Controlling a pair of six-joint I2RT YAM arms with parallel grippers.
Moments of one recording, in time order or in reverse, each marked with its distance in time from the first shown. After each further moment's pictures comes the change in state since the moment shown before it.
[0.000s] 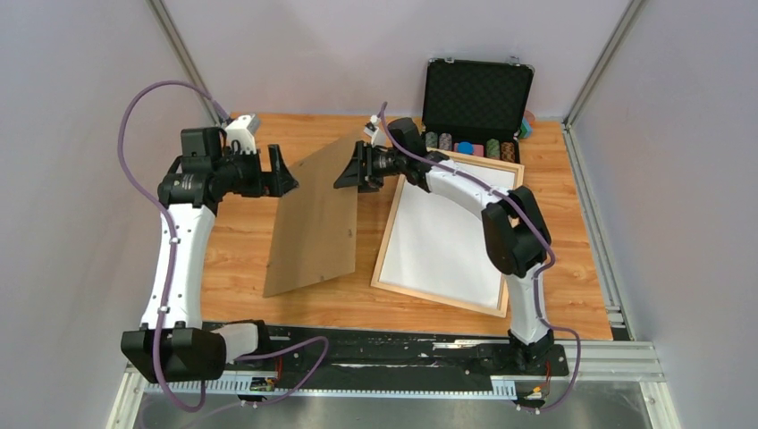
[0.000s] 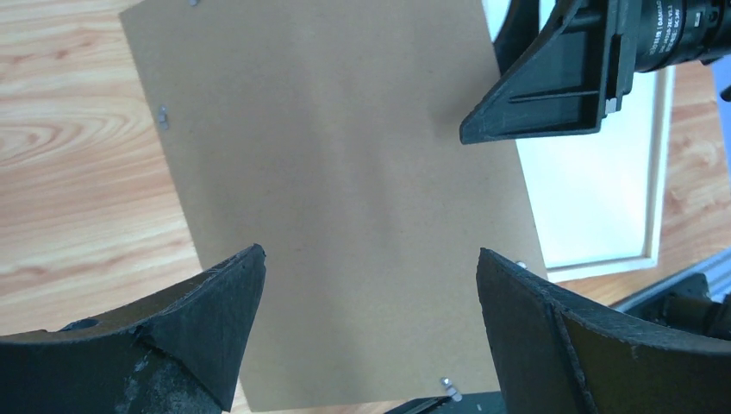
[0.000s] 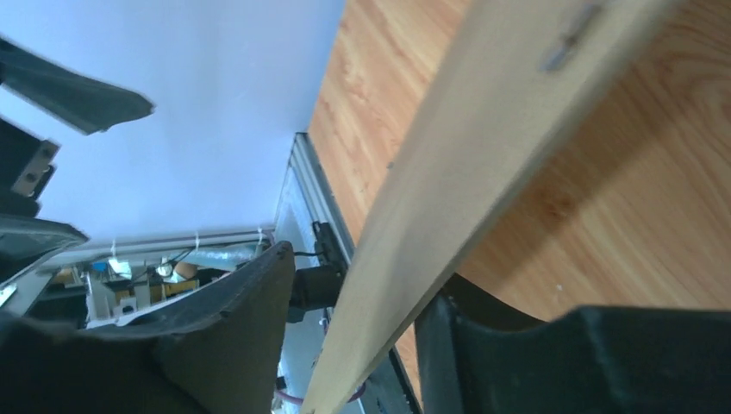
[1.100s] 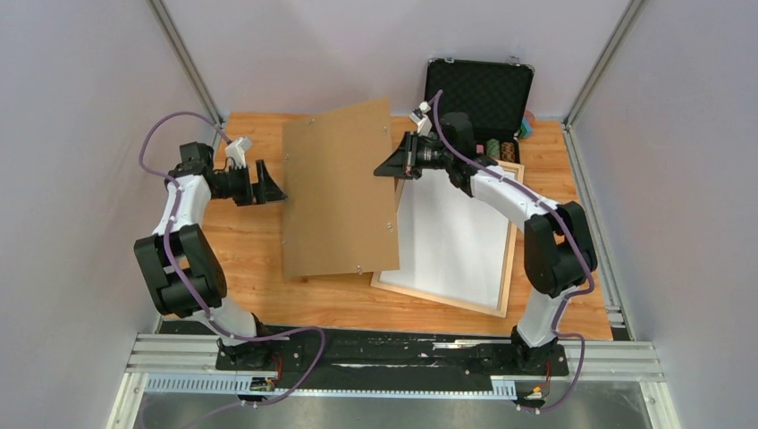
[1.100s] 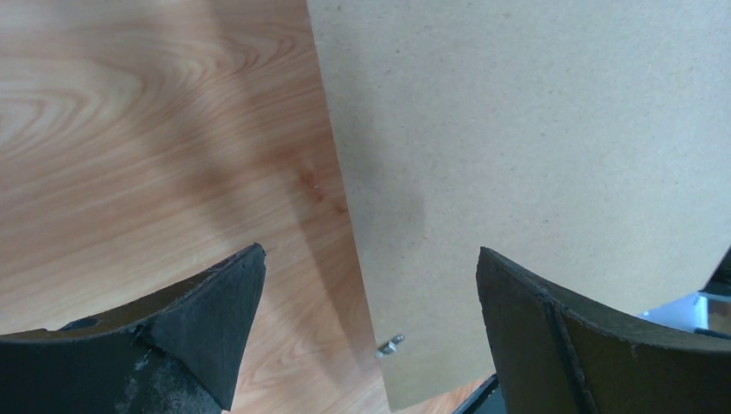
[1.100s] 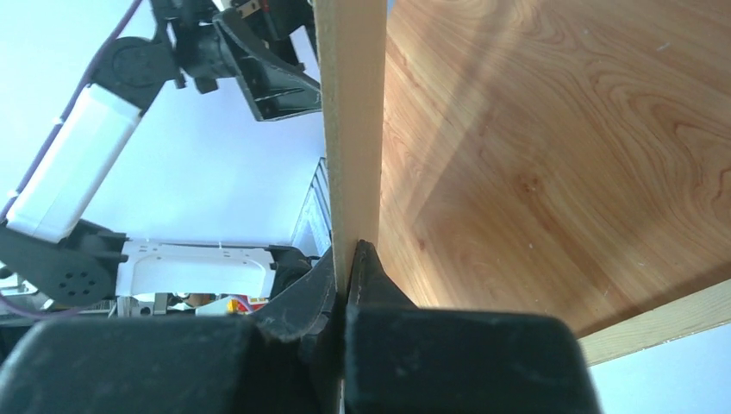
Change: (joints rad) left arm 0.290 0.391 -0.156 0.137 0.352 0.296; right arm -0.163 -0.232 -0.274 0.146 -0.060 0.014
